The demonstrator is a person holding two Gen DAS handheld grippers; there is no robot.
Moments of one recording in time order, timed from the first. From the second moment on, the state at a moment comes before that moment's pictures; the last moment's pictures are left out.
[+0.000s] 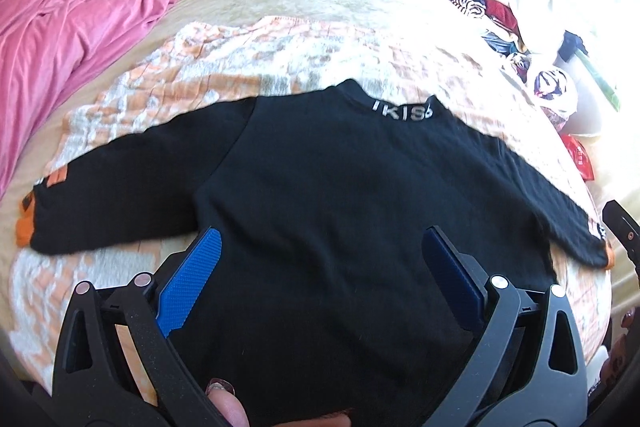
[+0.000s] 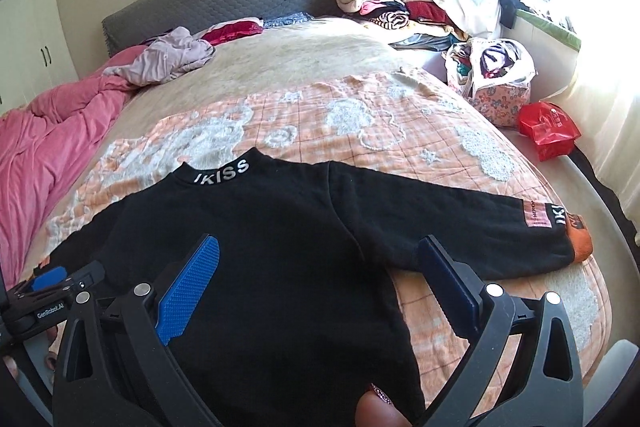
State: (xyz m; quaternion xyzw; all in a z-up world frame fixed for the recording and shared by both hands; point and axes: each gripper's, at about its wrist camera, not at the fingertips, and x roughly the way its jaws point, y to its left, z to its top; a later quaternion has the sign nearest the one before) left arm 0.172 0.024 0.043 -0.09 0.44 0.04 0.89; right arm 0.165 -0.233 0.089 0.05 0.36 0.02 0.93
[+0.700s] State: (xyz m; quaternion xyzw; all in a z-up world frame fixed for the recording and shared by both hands) left arm 0.226 -0.003 0.016 -0.07 0.47 0.02 0.88; right arm 0.196 -0.362 0.043 0.15 0.38 -0.13 0.91
